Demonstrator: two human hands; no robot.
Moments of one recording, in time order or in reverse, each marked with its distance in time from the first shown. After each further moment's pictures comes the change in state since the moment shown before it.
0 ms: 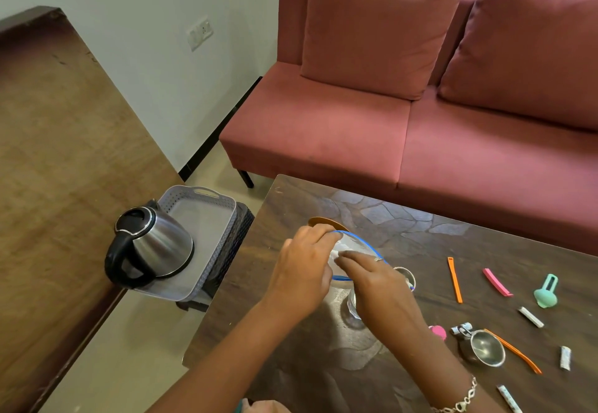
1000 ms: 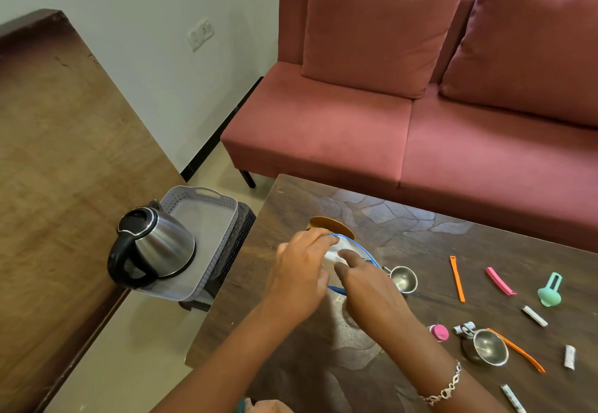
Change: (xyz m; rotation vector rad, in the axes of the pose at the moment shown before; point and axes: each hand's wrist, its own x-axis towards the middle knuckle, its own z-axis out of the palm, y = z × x) left_hand -0.006 -0.005 0.004 -0.039 0.004 -0.058; right_hand 0.013 -0.007 0.007 -0.112 -0.525 0.170
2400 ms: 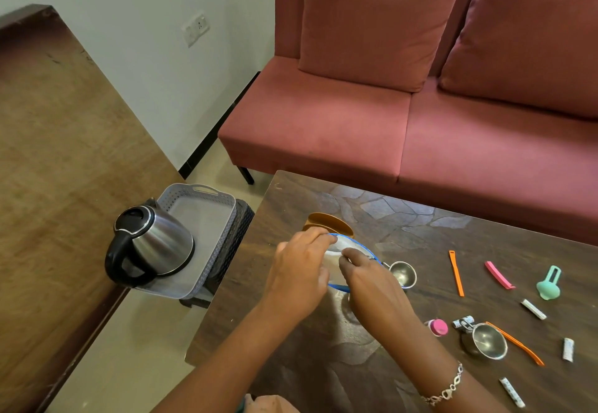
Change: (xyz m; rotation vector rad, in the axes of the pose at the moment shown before) left_hand 0.003 0.001 0.005 0.036 -0.023 -0.006; right_hand 0.000 0.011 0.013 0.036 0.127 -0.004
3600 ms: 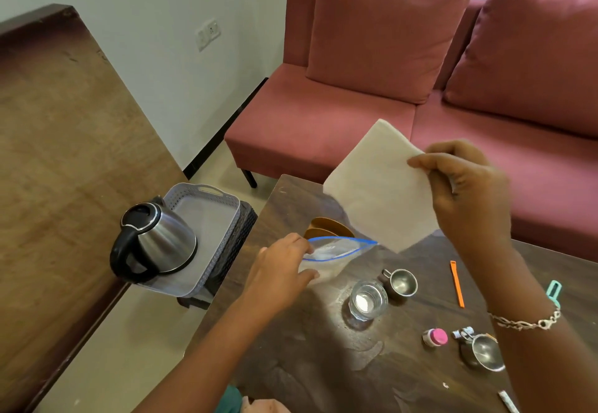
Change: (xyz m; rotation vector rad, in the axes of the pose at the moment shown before) left_hand -0.005 -0.032 -0.013 0.007 -0.106 -0.121; right_hand 0.020 0.039 -0.118 0.341 0.885 -0.078
